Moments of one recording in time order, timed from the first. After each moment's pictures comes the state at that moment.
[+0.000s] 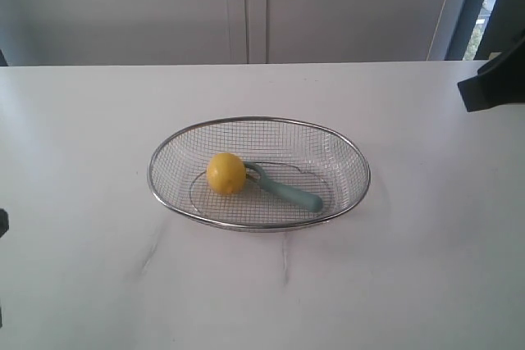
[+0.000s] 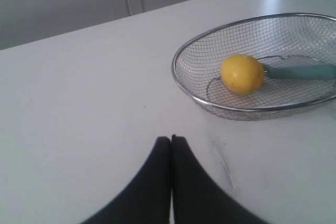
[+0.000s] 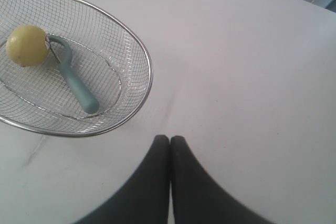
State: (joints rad) left arm -0.44 0.51 -0.07 -0.15 -0.10 0.21; right arm 0.31 1.01 -1.02 -0.06 0.83 -0.10
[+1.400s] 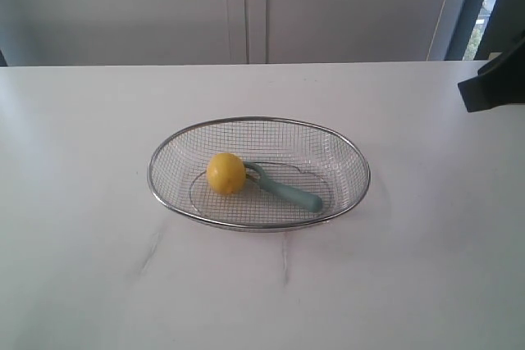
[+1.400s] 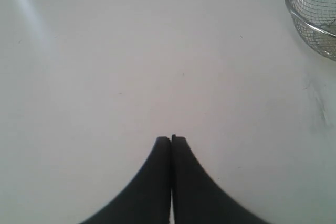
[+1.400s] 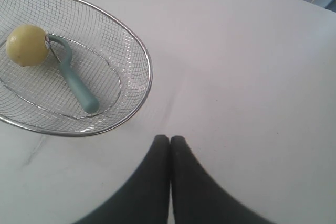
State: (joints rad) left arm -0.03 0.01 0.02 -0.16 0.43 0.21; right arm 0.31 1.01 -1.02 -0.06 0.83 -0.10
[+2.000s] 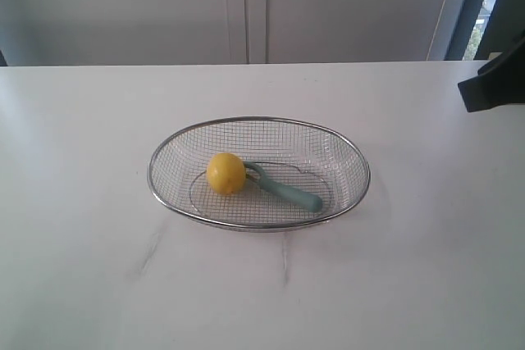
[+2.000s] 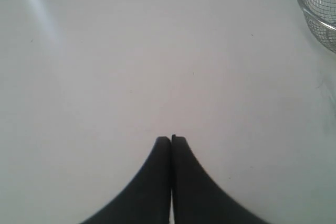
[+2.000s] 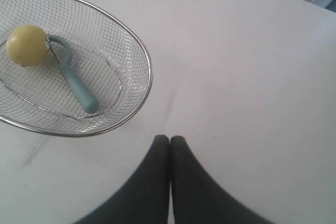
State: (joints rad) left arm 0.01 0.01 0.02 -0.16 0.43 0.23; right arm 0.31 1.01 -1.02 -0.06 0.83 -0.10
